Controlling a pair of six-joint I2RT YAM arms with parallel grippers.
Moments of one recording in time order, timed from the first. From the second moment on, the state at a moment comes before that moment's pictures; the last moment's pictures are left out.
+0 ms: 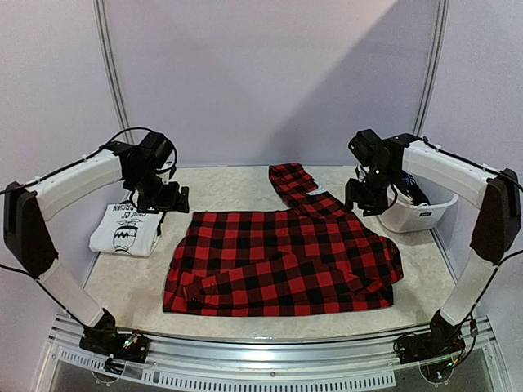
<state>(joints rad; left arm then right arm) -0.41 1.57 1.34 -0.95 -0.08 -0.39 0.50 1.72 1.52 -1.04 0.05 0.65</state>
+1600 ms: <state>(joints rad) -0.31 2.37 2.01 -1.05 0.09 -0.21 0.29 2.58 2.34 -1.01 -0.15 0.30</state>
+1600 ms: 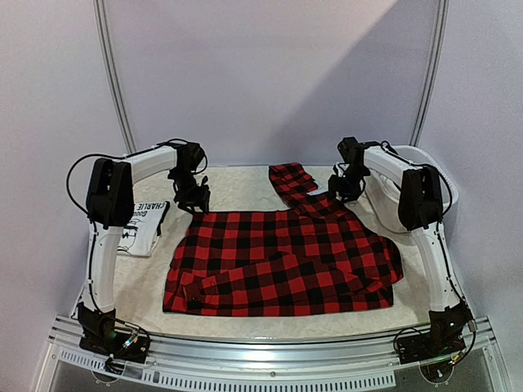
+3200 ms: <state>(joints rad) -0.27 2.42 2.01 -0.95 0.15 -0.21 0.28 2.64 2.38 -0.82 -0.27 0.37</state>
